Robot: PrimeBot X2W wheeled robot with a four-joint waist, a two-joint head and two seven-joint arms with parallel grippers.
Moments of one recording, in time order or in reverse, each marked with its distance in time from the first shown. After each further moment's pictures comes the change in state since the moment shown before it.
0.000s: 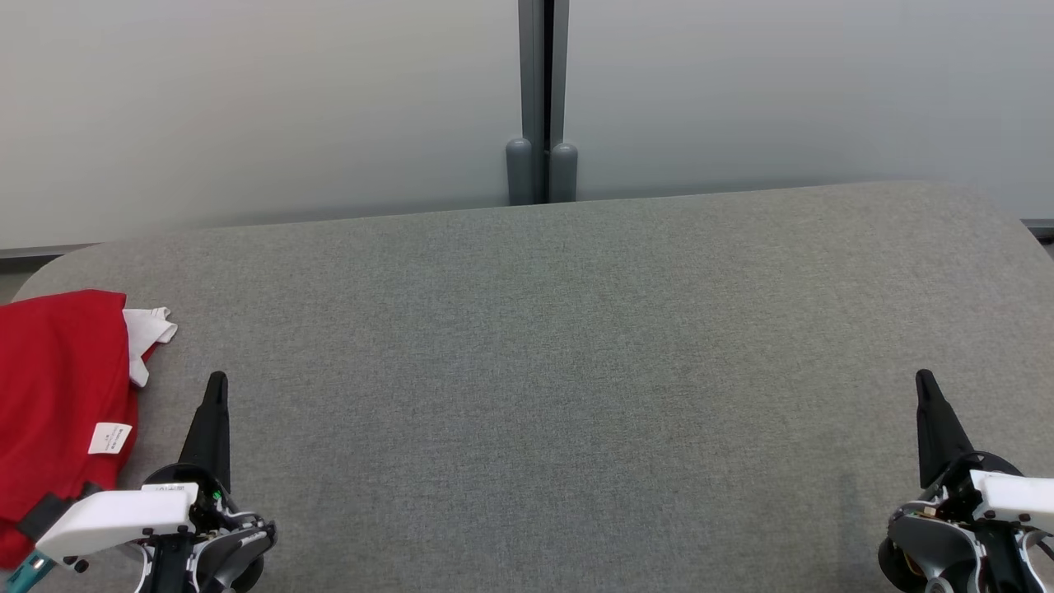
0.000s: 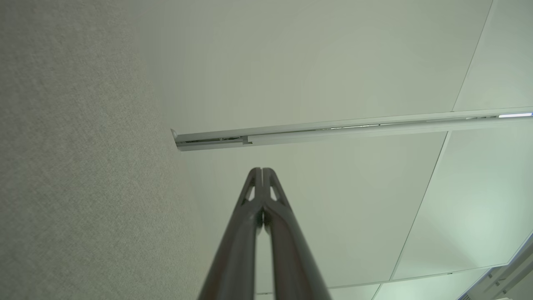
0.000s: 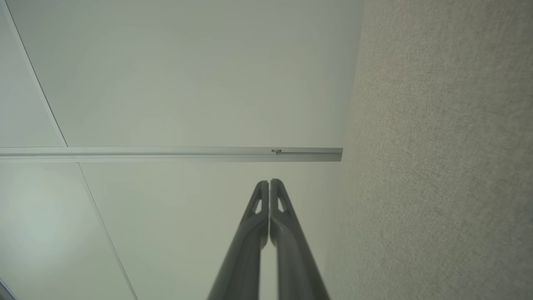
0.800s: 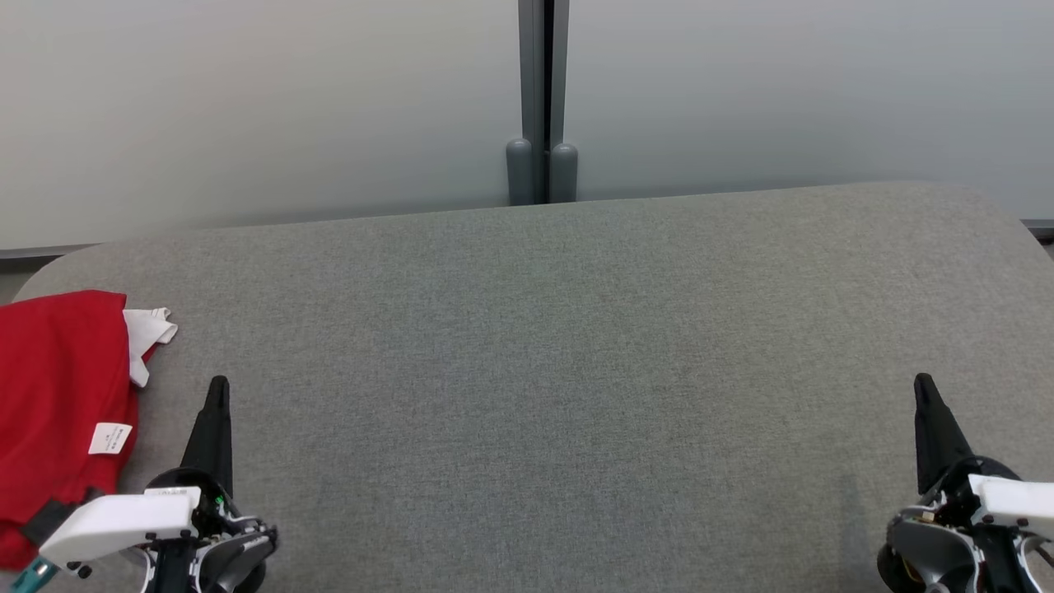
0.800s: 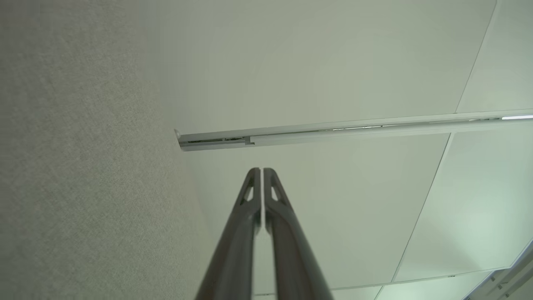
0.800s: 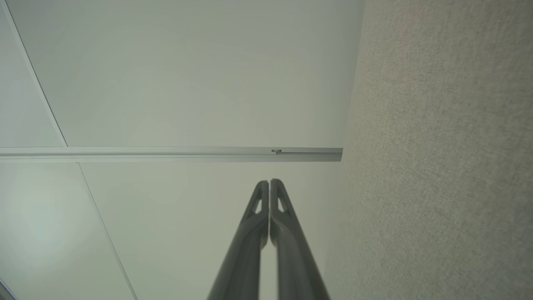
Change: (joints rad) left arm 0.002 -0.001 -0.001 0.005 0.000 0.000 0.000; right arm 0.003 0.001 0.000 0.003 0.000 0.000 0.000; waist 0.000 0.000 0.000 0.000
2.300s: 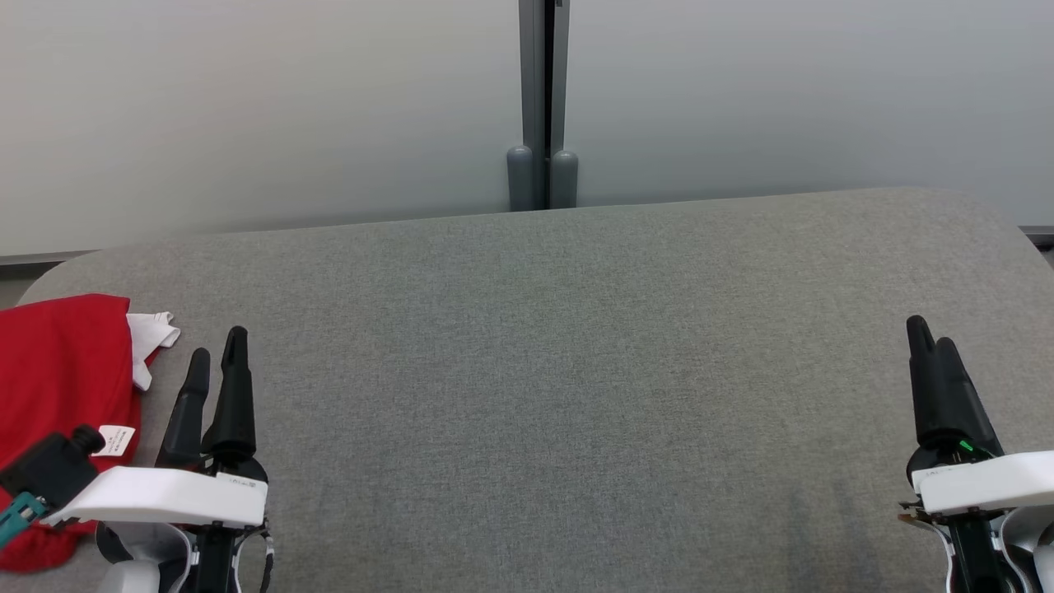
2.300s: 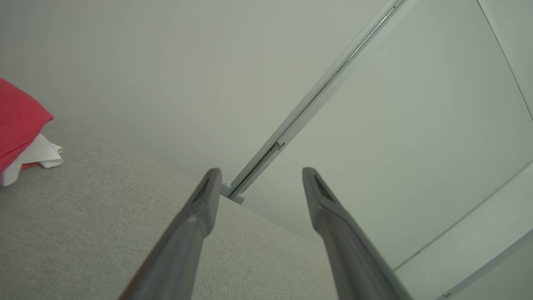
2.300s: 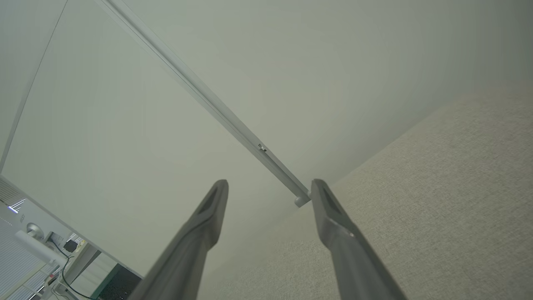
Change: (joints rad) left arm 0.009 0.069 -0.103 -0.144 0.703 0.033 -0.177; right arm 0.029 -0.080 0.095 -0.182 -0.674 0.000 -0.101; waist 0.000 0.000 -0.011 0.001
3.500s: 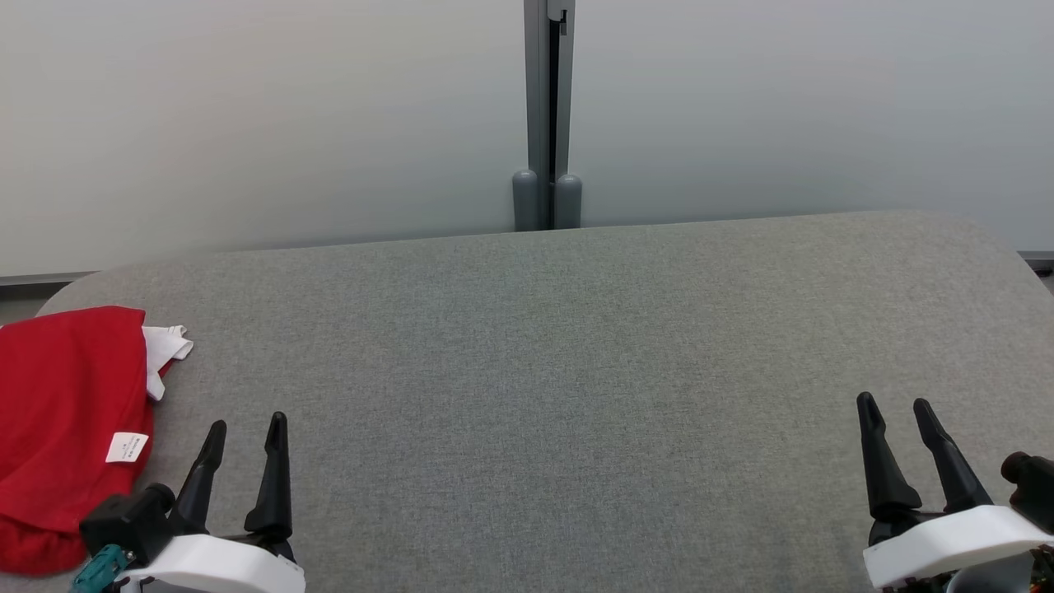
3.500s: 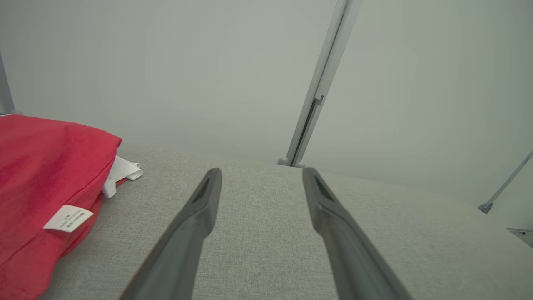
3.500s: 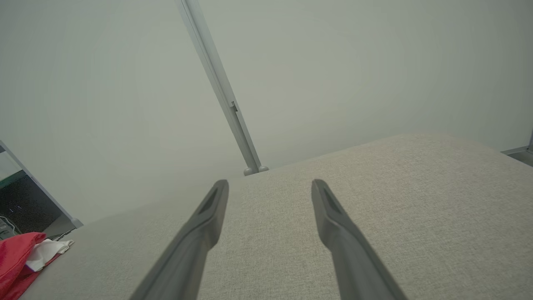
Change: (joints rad) left arm 0.112 0.026 -0.060 0.071 0.445 0.042 -0.105; right arm 0.098 -0.001 0.039 0.039 -0.473 0.000 -0.041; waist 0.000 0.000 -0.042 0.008
